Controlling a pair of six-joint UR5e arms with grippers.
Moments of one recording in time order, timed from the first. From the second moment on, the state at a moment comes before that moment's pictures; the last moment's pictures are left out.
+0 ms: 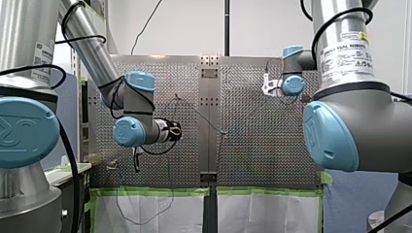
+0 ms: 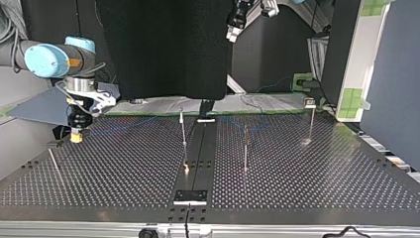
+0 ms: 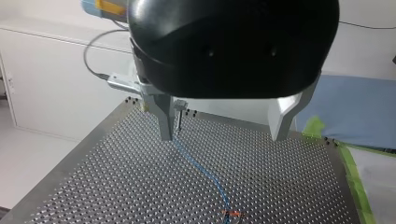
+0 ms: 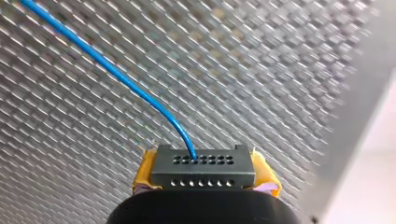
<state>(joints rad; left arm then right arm) -0.76 -1.68 -2.49 -2.17 -2.00 -1.80 1.80 -1.27 1.67 -0.47 1.61 1.58</state>
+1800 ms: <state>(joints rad) -0.75 -1.67 -2.48 -2.23 -2.00 -1.75 1.52 -1.17 1.62 -0.47 1.24 1.63</state>
